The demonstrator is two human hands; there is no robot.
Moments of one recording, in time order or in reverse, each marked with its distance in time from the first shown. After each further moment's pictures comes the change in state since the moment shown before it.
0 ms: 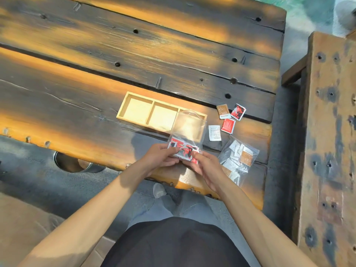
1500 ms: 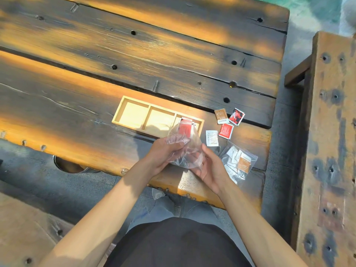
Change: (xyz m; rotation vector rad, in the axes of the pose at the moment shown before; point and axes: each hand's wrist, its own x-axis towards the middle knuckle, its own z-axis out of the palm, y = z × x) left_hand 0.002 0.037 0.033 -0.252 -0.041 0.105; right_hand -0.006 -0.039 -0.008 0.221 -0.200 -0.009
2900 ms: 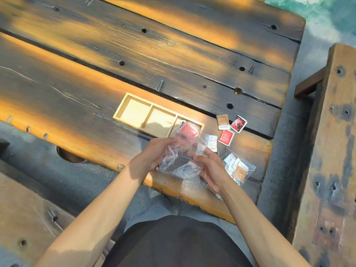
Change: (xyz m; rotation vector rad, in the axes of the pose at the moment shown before) left_hand 0.020 -0.002 -0.004 0.166 0.150 -0.053; right_hand 0.017 -0.021 -0.026 -0.233 -0.054 0.008
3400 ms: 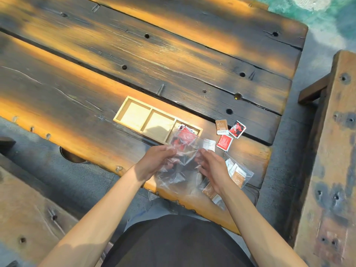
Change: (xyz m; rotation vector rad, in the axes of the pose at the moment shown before) left_hand -0.014 -0.014 0.004 0.006 -0.096 0.088; right_hand 0.004 -0.017 -0.012 -0.191 0.252 -0.006
